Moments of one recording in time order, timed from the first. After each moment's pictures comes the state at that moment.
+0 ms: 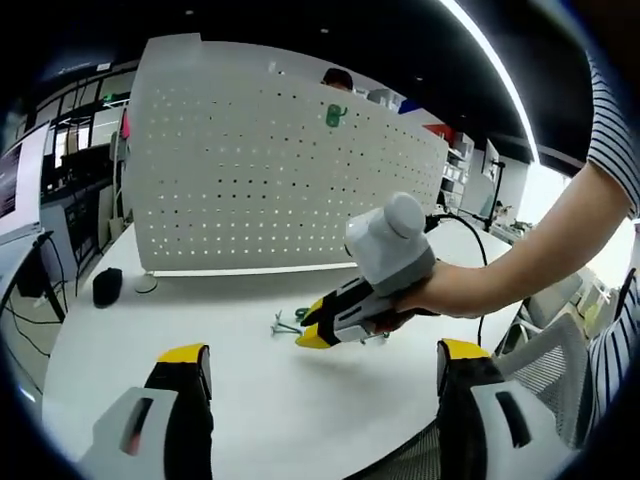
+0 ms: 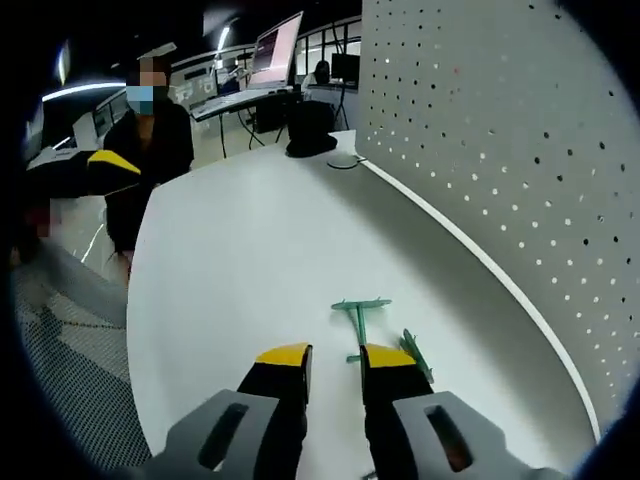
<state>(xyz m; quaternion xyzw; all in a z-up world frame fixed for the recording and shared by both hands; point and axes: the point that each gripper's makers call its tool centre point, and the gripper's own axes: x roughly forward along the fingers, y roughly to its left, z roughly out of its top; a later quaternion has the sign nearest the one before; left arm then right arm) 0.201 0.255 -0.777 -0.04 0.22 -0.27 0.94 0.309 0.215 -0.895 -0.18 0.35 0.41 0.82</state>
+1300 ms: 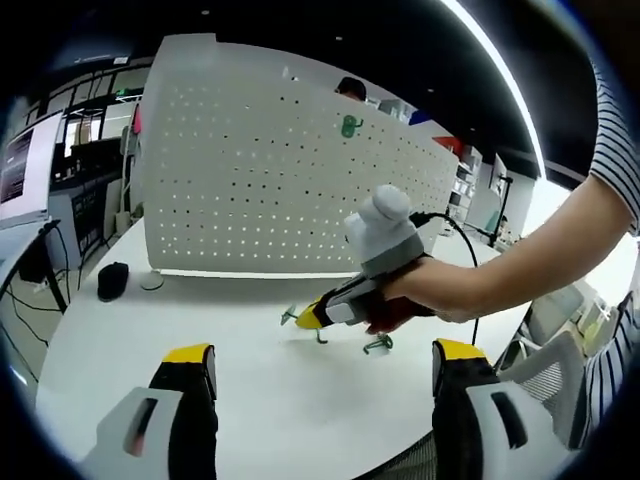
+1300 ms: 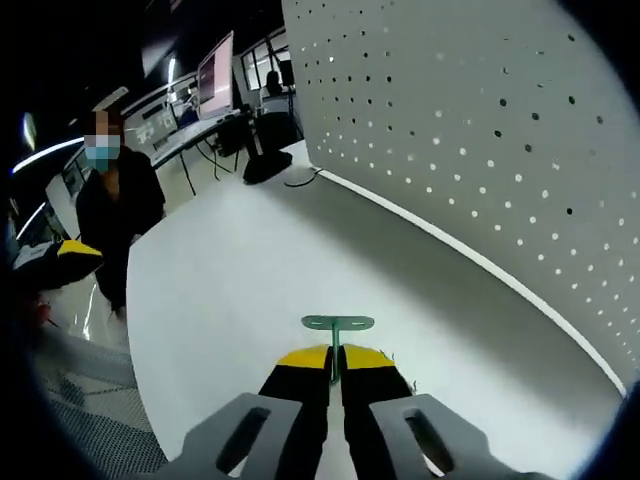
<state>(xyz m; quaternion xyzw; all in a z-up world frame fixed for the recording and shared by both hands) 0.208 0.267 -0.769 -0.08 0.21 -0.26 0.94 0.324 0.205 -0.867 -0.07 0.39 0.35 0.85</state>
